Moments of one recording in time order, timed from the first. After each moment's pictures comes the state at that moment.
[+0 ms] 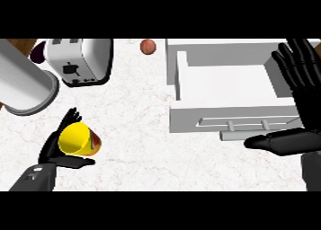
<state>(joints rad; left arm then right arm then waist) -0.46 0.29 0.24 -0.21 -0.09 -0.32 -0.95 -0.28 -0.19 -0.12 -1.87 -0.12 0.19 0.13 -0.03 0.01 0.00</state>
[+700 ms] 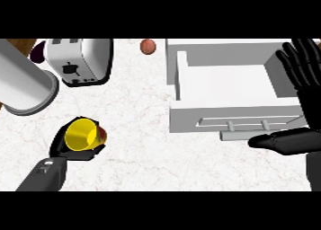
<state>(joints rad) -0.48 0.23 0.23 -0.26 -0.09 -0.31 -1.01 -0.28 -0.21 -0.13 -1.87 -0.13 0.20 0.13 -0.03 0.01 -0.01</state>
